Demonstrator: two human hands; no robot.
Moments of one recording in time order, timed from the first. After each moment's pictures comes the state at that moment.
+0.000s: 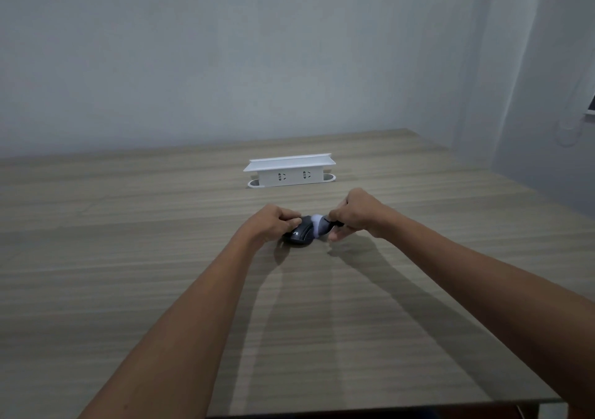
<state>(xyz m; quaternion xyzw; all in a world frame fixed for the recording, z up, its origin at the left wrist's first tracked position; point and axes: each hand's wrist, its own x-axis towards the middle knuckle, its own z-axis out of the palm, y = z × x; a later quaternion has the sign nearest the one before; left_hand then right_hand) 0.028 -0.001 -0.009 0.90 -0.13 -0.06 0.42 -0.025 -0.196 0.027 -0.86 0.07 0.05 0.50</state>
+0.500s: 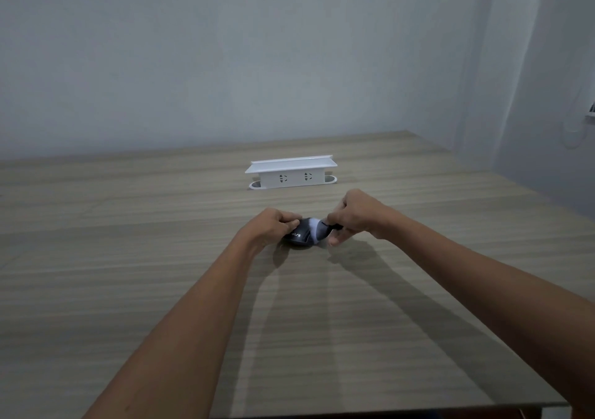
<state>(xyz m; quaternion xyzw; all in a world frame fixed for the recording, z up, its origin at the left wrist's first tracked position) 0.030 0.004 -0.013 0.89 -0.13 -0.07 0.44 -0.027 -0.193 0.032 -0.88 0.03 0.07 0.48</state>
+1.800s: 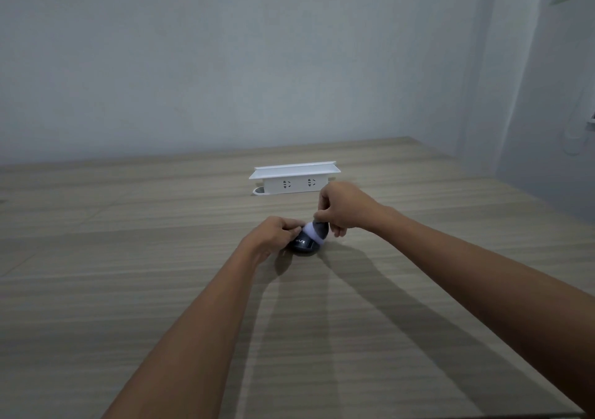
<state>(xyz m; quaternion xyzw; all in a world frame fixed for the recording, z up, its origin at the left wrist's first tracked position) 0.026 0.007 -0.017 0.86 -0.13 -0.09 0.48 -0.015 -0.169 0.049 -0.96 -0.12 -0.08 0.24</state>
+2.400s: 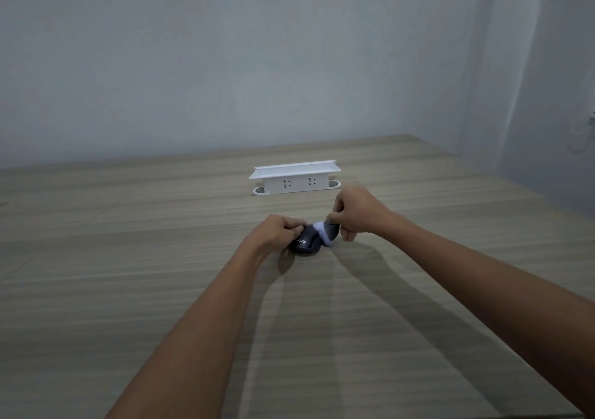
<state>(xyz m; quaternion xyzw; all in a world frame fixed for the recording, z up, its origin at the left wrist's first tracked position) 0.031 0.003 -0.014 0.89 -0.13 -0.06 0.44 -0.011 -0.189 0.030 -0.95 -0.06 -0.06 0.31</state>
